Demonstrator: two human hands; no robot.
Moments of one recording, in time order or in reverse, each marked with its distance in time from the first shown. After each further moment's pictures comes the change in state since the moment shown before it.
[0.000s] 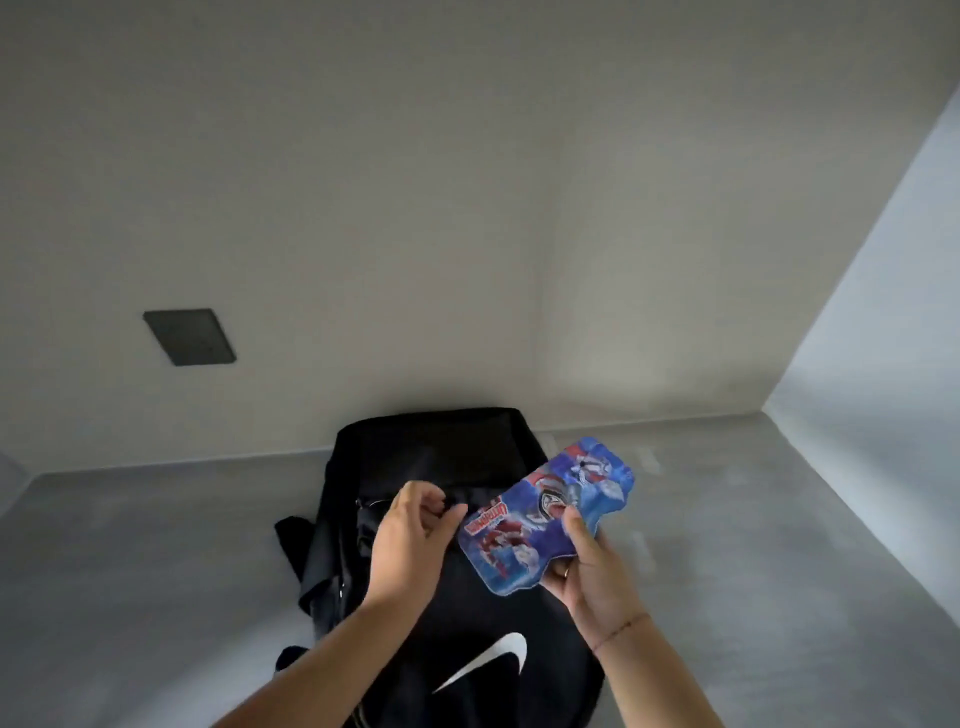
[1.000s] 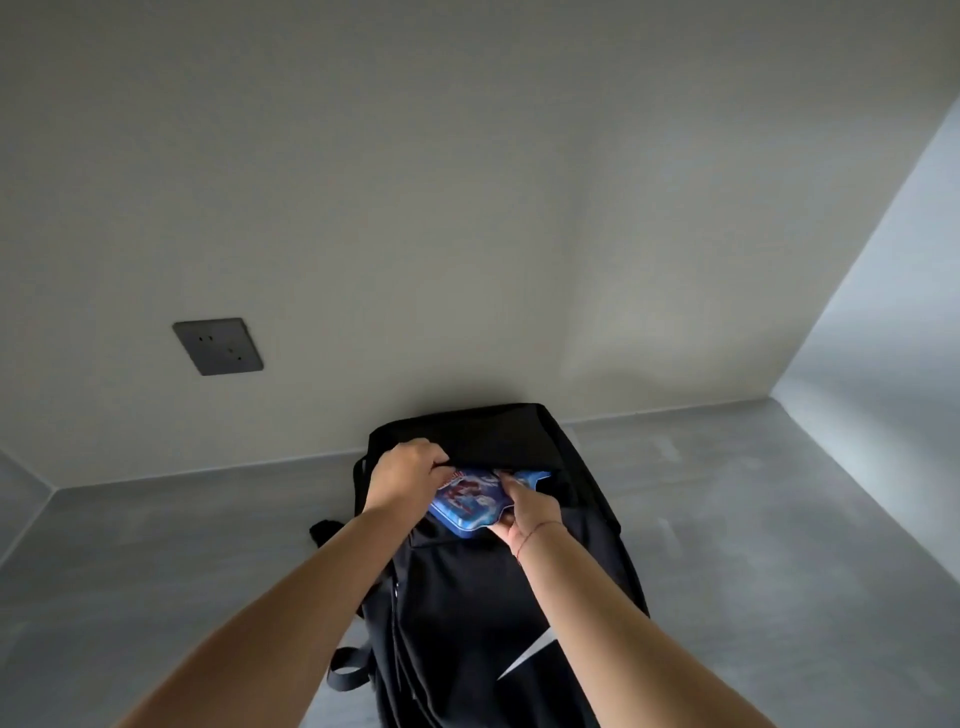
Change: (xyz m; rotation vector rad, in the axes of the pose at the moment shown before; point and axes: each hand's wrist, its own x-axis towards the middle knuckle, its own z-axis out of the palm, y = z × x) left_hand 0.092 -0.014 -0.051 0.495 -0.197 0.229; right_hand 0.057 0.033 0.115 0.106 0.288 0.250
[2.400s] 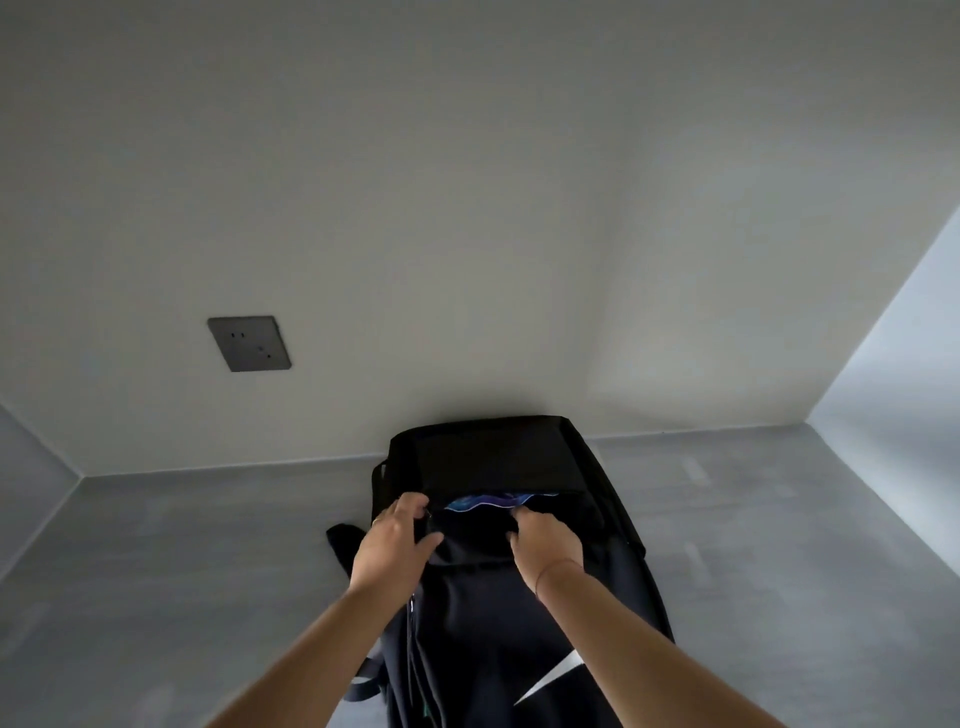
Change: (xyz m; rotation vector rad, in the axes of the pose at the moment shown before) left_hand -0.063 -0.047 0.021 -0.176 -0.036 -0.210; right_hand 0.016 0.019 -0.021 -1.820 0.052 -0.671
